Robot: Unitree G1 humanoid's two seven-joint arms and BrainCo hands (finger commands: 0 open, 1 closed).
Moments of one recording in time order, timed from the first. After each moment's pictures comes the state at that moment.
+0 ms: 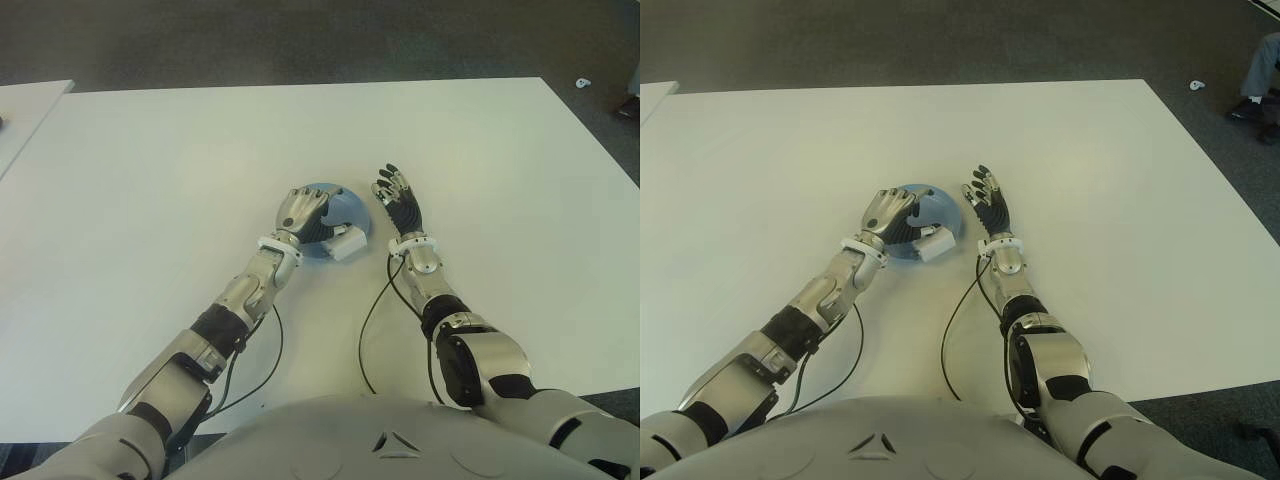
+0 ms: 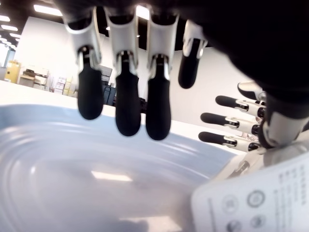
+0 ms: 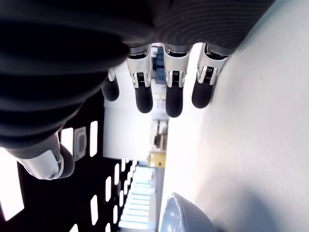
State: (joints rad) left arm -0.29 0.27 -0.57 0.36 0.87 -0.02 0.35; right arm -0.48 -0.01 -0.07 1.15 -0.11 -0.63 -0.06
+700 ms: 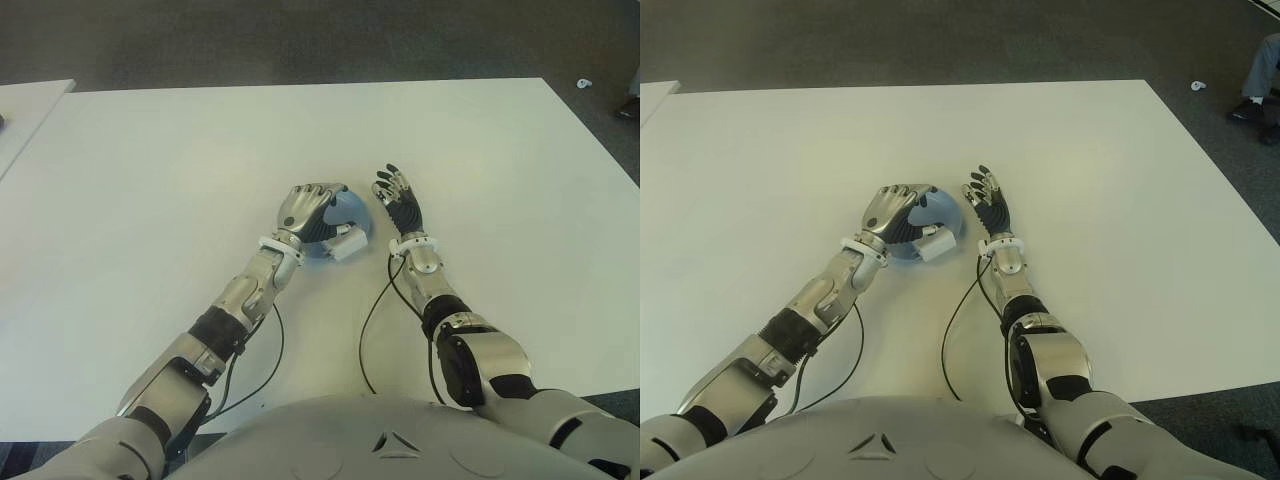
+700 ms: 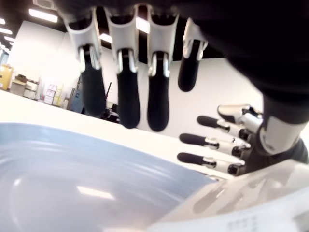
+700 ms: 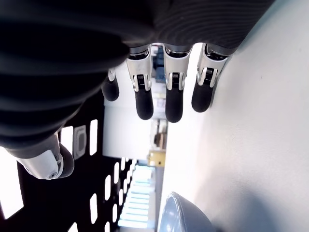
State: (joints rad) left arm -0.26 0.27 -0.53 0.31 0.84 -0.10 0.37; right arm -0.48 -0.02 -0.06 1.15 -0.11 -0.63 -0.06
